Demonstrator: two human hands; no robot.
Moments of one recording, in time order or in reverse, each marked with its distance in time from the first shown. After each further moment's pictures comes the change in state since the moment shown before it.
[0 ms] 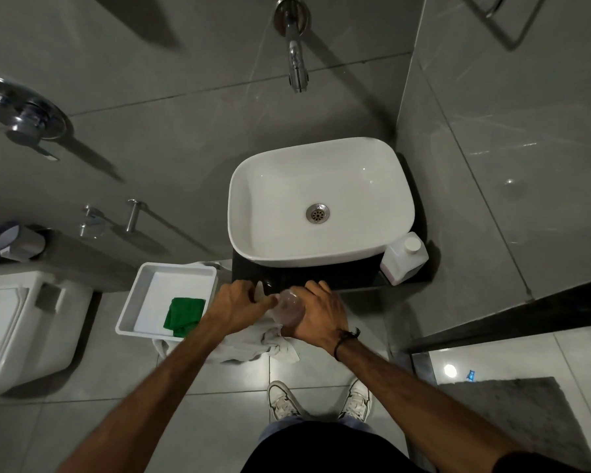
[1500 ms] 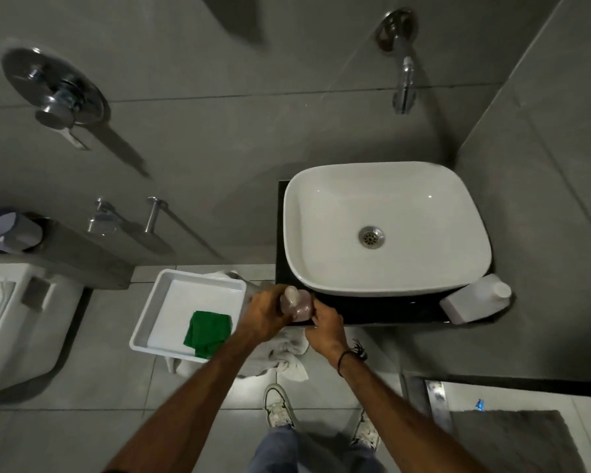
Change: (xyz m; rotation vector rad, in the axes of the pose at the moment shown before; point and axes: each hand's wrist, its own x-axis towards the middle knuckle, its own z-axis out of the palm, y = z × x) left_hand 0.099 -0.119 -0.007 -0.348 -0.012 0.222; right_hand 0.090 -0.088 0.086 0.518 -0.010 0.382
